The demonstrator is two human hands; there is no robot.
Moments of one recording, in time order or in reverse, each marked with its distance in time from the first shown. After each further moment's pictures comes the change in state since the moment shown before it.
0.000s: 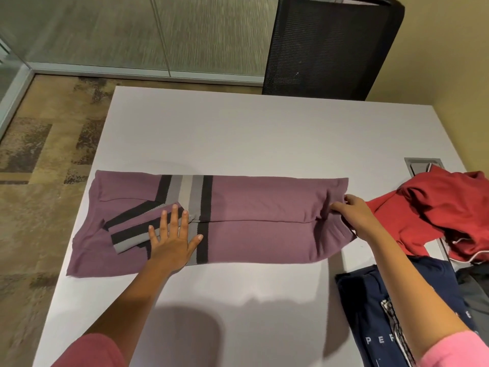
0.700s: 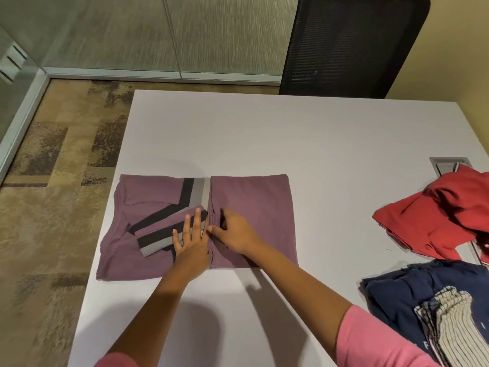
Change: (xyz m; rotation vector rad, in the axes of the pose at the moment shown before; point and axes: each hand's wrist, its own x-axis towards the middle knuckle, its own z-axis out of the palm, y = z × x) left_hand 0.012 -0.016 0.019 0.051 0.099 0.069; right_hand -0.106 -0.077 0.263 -0.357 -0.490 -0.514
